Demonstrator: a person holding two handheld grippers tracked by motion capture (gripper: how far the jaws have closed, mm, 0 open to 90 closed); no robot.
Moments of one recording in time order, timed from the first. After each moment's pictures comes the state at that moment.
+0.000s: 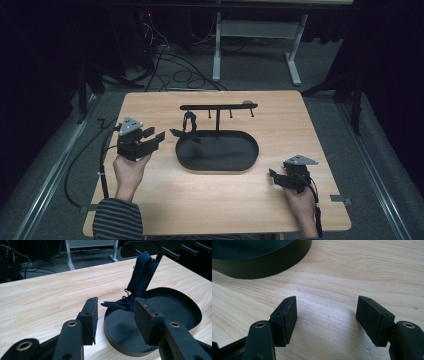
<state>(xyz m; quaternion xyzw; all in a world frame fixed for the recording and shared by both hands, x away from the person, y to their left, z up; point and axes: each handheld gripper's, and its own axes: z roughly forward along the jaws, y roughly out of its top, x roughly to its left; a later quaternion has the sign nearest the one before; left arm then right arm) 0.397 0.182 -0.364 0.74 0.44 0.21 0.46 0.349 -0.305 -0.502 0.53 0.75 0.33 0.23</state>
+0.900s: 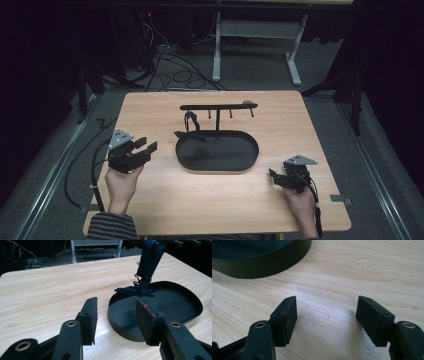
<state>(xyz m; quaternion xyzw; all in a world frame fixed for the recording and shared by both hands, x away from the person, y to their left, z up) 0.372 0.201 -0.379 0.73 0.46 0.21 0.46 0.349 -0.305 -0.502 0.52 0.75 0.33 0.23</state>
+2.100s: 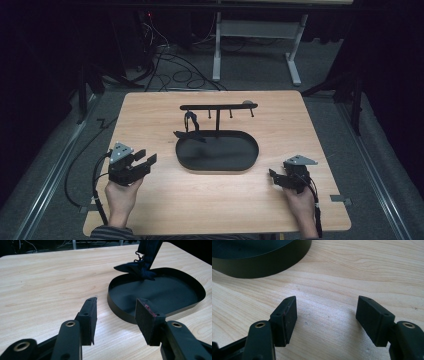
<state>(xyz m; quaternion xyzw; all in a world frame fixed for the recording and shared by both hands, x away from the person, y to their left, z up) 0.350 0.204 -0.404 0.73 0.47 0.20 0.45 0.349 -0.304 -0.502 0.53 0.75 0.32 0.23</state>
